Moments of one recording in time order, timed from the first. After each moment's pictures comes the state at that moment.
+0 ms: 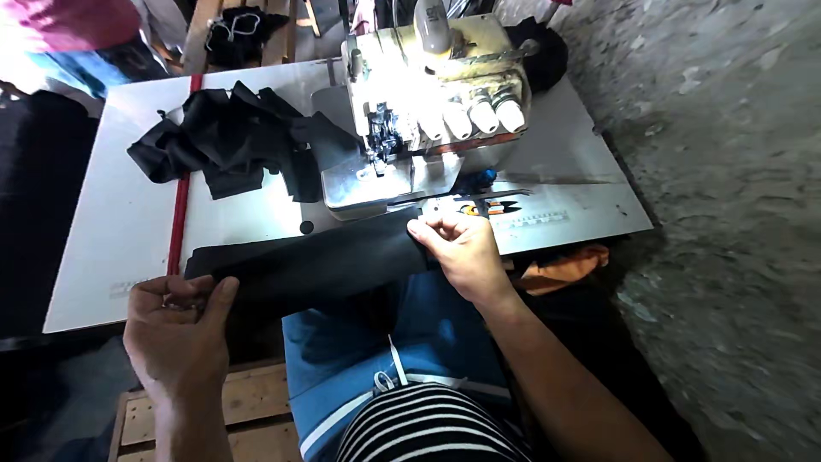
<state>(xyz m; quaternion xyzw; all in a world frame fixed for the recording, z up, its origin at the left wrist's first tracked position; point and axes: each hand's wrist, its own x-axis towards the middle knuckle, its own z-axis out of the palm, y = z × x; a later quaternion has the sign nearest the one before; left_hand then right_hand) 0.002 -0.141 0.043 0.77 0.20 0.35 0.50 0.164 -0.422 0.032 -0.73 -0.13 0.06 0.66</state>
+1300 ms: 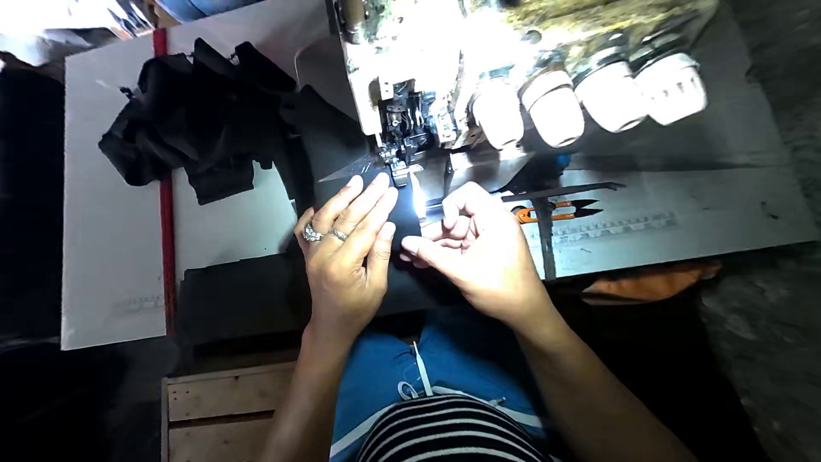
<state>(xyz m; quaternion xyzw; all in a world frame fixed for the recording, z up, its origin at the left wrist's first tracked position) 0.150 -0.224 0.008 0.91 -0.02 0.29 0.31 0.206 -0.397 0.017 -0.69 -0.17 0.14 0.69</state>
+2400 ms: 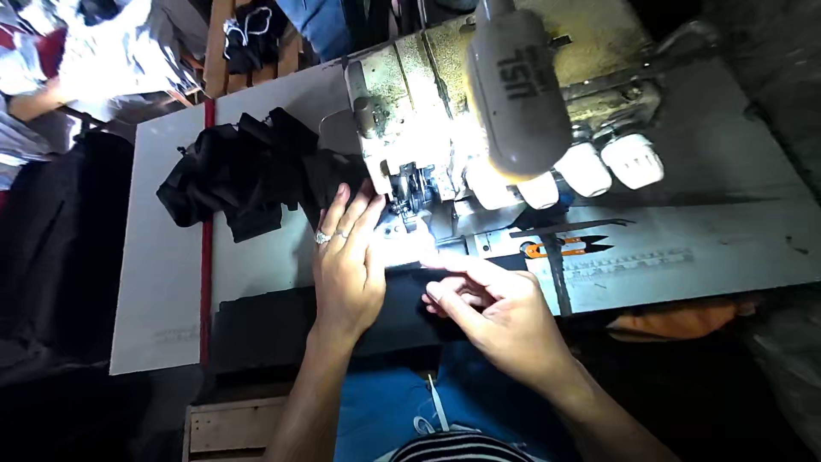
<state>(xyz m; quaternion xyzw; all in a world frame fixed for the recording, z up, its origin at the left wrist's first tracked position) 0.180 -0.199 0.017 0.93 -0.02 0.24 0.28 0.194 -0.404 0.019 -0.72 -0.21 0.08 0.66</state>
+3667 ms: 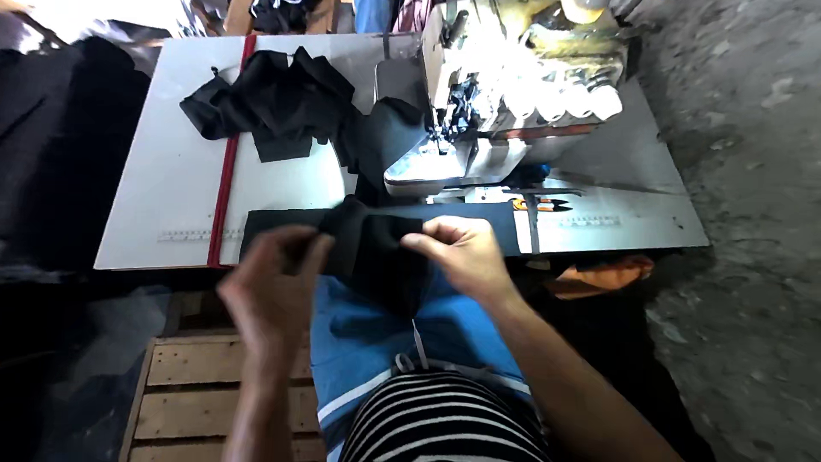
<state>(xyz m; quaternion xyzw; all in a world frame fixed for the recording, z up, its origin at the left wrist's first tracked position) -0.002 -0.160 0.046 0.87 0.18 0.30 0.36 0.136 -0.377 0.021 -0.75 -0.23 0.12 0.61</state>
